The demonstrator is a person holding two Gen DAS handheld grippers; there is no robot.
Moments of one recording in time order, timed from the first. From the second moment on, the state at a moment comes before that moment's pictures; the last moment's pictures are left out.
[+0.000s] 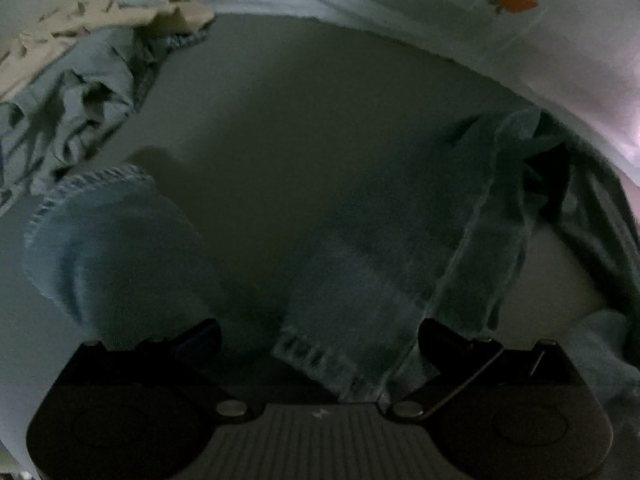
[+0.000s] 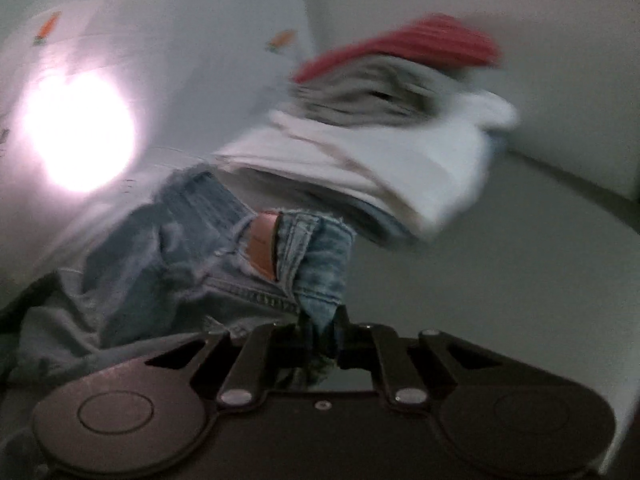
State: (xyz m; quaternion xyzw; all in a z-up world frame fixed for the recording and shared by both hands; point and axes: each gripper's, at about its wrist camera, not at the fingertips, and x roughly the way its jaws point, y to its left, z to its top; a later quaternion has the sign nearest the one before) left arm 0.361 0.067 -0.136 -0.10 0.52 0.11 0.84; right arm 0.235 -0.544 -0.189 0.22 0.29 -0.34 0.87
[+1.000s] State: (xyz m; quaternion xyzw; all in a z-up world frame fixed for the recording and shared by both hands) left arm 0.331 0.061 -0.198 -0.08 0.46 -0.04 0.88; right arm 0.321 -0.344 -0.219 0.04 0.35 -0.13 0.93
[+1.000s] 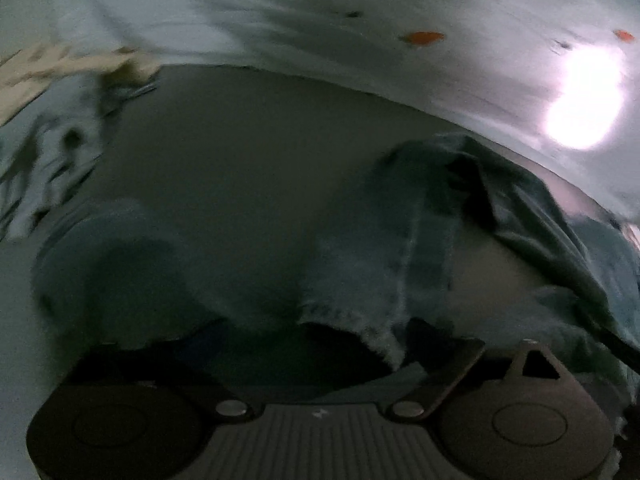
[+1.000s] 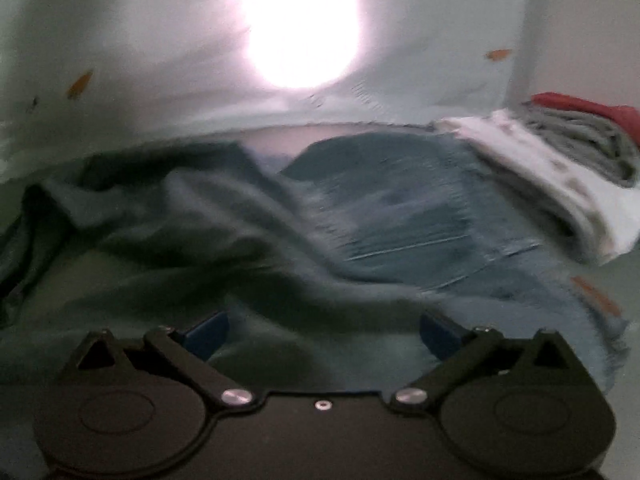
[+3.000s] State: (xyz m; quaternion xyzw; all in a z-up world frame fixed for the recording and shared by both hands) left arm 0.430 0.200 -0.215 -0.32 0.43 0.11 0.84; right arm 0.462 -0.219 -0.198 -0.03 0.39 0.08 0.92
